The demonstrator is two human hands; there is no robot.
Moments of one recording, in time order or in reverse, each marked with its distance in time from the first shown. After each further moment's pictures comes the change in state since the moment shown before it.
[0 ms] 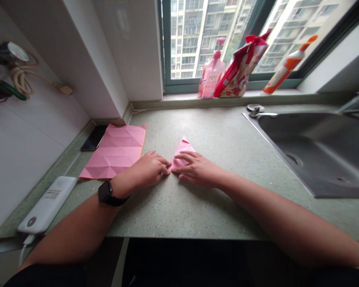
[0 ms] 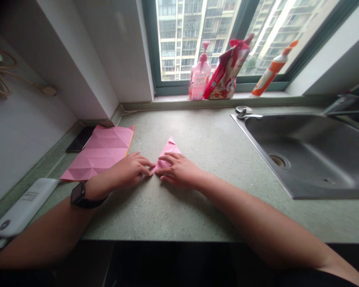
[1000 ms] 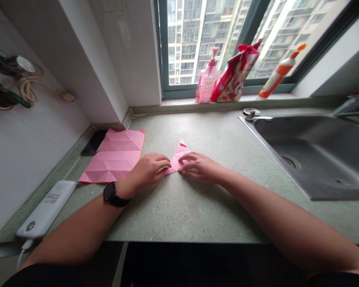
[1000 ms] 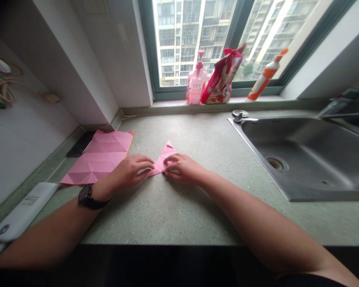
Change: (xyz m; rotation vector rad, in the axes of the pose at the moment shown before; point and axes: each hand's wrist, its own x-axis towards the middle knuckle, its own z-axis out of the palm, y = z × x) left_hand 0.006 0.003 0.007 -0.032 0.265 -0.046; right_hand -0.005 0.026 -0.010 0.184 0.020 0.069
